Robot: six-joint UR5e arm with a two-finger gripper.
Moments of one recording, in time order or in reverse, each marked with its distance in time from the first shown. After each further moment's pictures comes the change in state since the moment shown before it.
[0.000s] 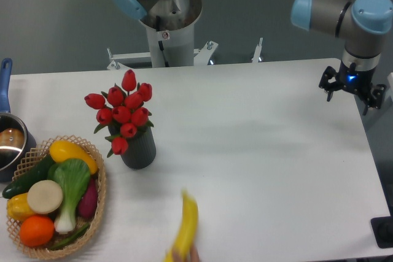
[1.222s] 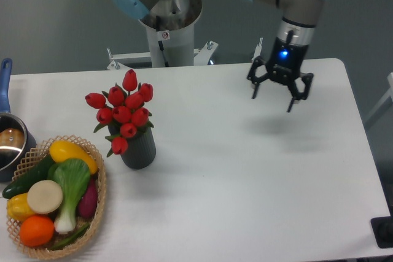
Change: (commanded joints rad) arm 0.009 0.356 -0.454 0.037 -0.689 -0.110
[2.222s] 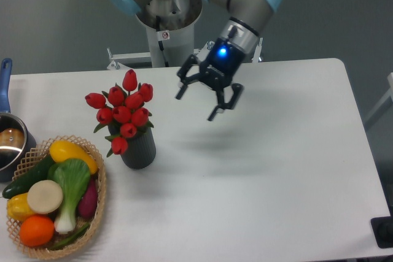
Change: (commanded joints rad) arm -0.216 0.089 -0.112 -0.005 -0.302 -0.054
